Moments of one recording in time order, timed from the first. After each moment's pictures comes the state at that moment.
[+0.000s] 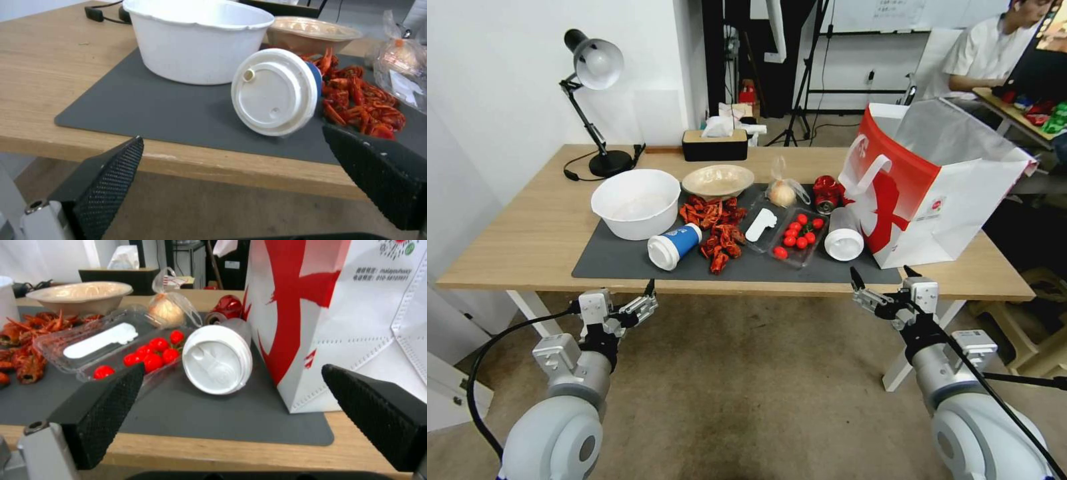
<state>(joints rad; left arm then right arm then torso) 1.60 -1.30 -0.58 -2.31 -0.50 0.38 -0.25 -1.58 1.33 0.61 2.34 0.25 -0.38 0.04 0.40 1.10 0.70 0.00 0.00</state>
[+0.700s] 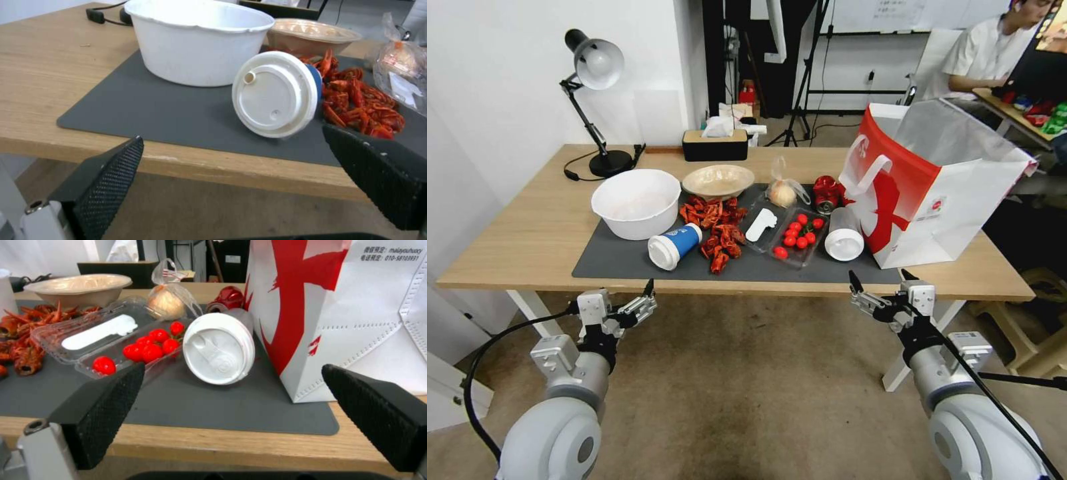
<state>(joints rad) 1.61 -1.30 -0.59 -2.31 -0.50 0.38 -0.25 -1.58 1.33 0.60 2.32 0.25 -0.37 0.04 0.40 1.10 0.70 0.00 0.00</state>
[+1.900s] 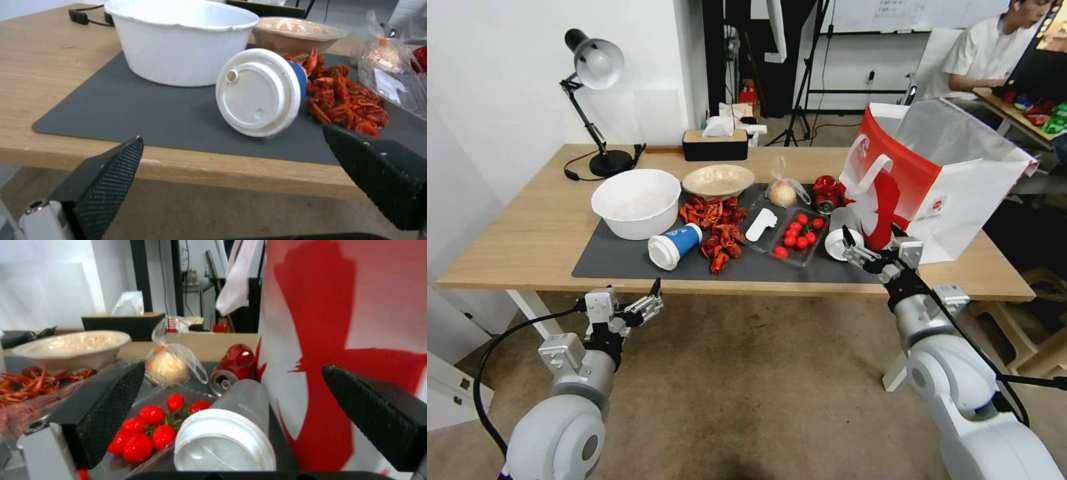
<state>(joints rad) 1.59 -1.28 -0.56 -2.30 -0.50 0.37 -0.23 -1.24 1.18 0.46 2.07 0.40 -0.24 0.14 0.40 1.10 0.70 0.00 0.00</state>
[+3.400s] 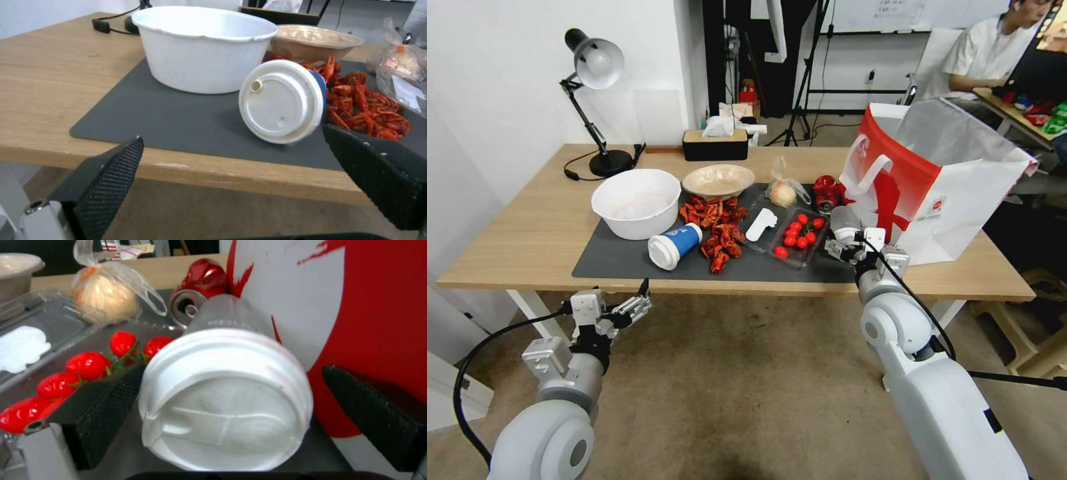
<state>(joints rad) 1.62 -1.28 -0.61 -2.32 -0.50 0.36 -0.24 -1.04 1.24 0.32 1.91 0.49 -0.49 0.45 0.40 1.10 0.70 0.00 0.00</state>
